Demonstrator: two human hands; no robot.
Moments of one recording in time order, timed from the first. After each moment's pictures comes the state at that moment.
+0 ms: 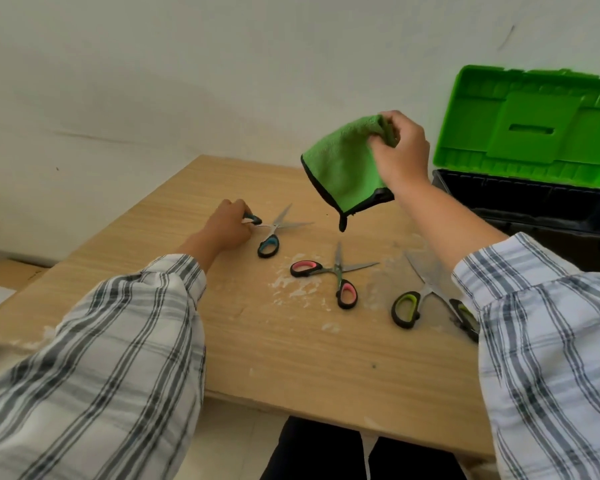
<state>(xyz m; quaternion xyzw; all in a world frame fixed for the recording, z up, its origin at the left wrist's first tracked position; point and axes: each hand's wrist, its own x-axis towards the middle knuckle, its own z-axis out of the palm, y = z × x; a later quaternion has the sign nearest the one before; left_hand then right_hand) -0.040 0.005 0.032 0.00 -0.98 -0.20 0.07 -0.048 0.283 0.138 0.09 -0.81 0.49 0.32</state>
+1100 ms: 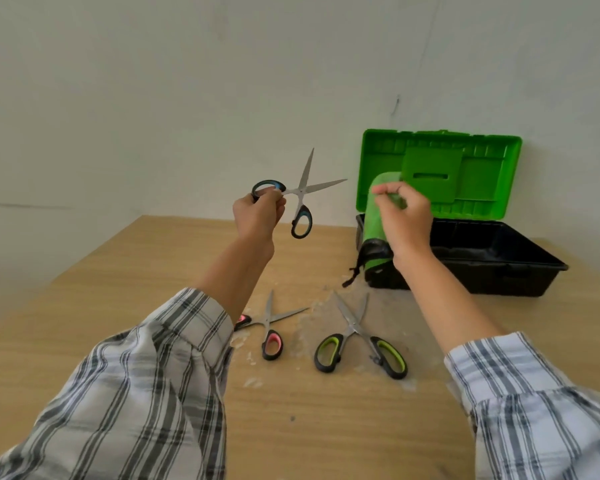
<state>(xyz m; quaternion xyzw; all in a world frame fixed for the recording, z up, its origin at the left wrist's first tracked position) -0.020 0.203 0.153 0.07 -0.52 -0.84 0.13 0.011 0.398 0.149 -0.04 -0.74 0.57 0.35</state>
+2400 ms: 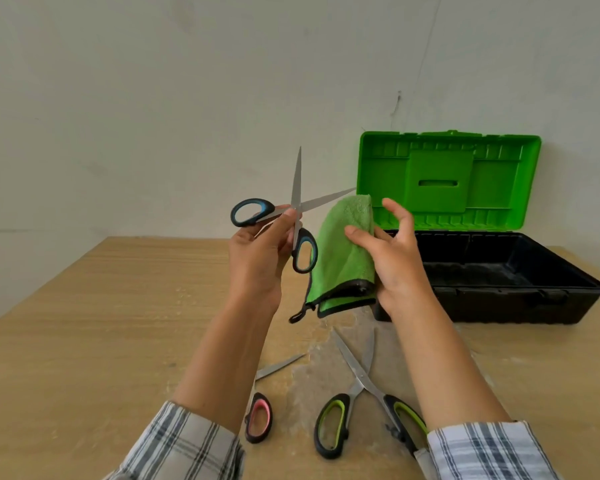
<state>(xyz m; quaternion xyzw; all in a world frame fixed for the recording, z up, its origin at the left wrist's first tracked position) -0.032 0.229 0.136 -0.04 -0.45 -0.89 0.07 -0.026 0.389 0.126 -0.03 -0.56 0.81 0.16</state>
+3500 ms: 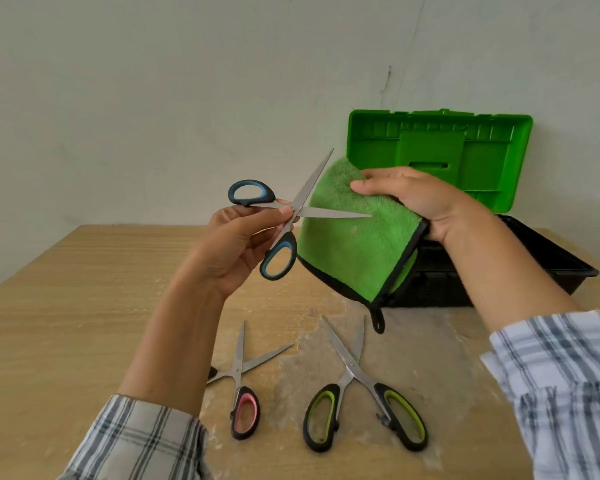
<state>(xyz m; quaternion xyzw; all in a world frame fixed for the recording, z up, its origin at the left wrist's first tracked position) -0.032 0.204 0.149 -0.11 -0.56 -0.82 -0.08 -0.045 0.445 0.192 0.11 -0.74 0.65 -0.07</state>
